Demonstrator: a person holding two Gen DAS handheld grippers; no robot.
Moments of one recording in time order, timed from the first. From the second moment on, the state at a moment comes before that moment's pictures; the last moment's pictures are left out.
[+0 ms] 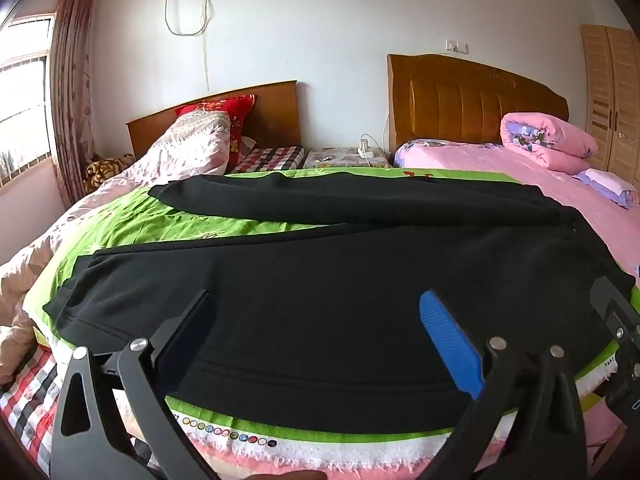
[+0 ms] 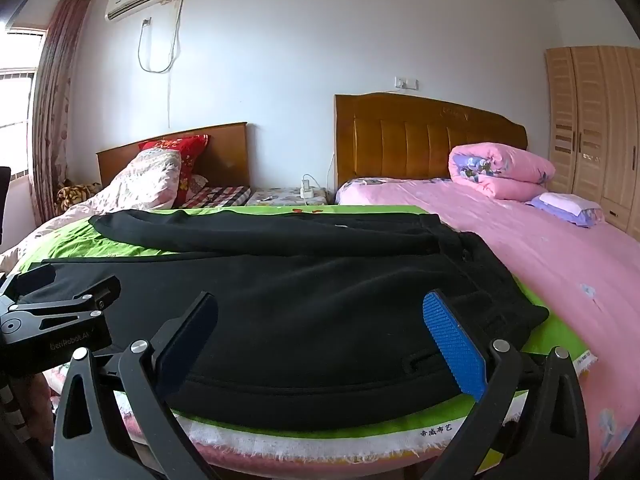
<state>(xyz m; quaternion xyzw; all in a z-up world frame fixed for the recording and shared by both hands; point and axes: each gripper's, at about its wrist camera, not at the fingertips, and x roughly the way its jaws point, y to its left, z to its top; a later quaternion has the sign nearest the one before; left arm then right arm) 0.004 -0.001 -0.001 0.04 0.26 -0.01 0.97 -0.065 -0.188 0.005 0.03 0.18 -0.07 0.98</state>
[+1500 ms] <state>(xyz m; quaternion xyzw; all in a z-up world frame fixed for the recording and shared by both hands) 0.002 0.003 -0.003 0.04 0.26 -0.01 0.97 -0.061 -0.185 -0.006 0.03 0.20 -0.07 0.98</state>
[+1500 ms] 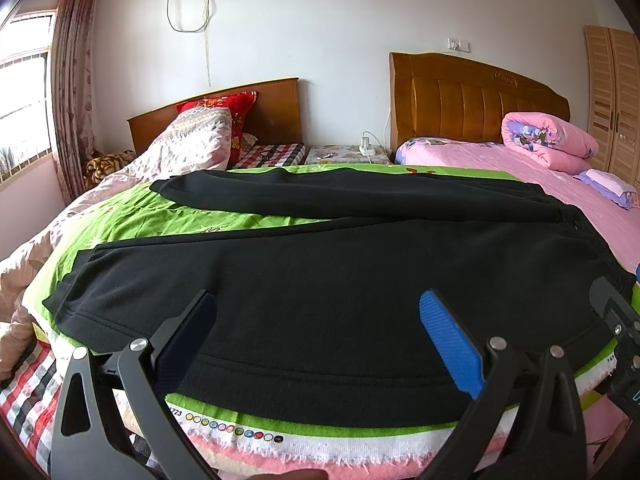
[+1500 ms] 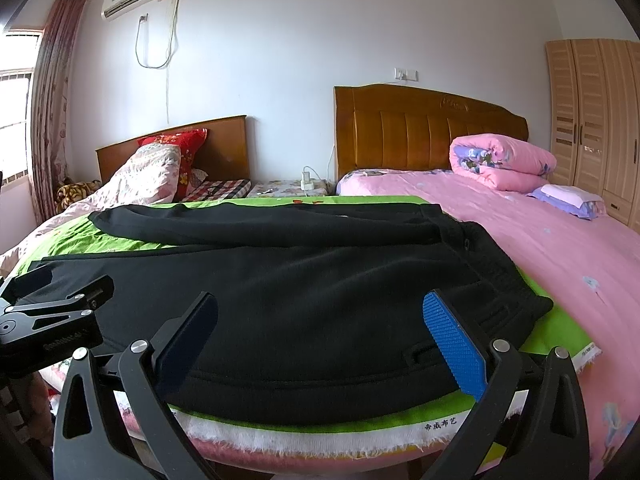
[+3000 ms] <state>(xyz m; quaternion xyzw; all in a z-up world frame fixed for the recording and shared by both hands) -0.001 0.007 -0.006 0.04 0.25 -0.01 0.97 -0.055 -0.189 -0.006 0.03 0.21 -0.09 0.97</state>
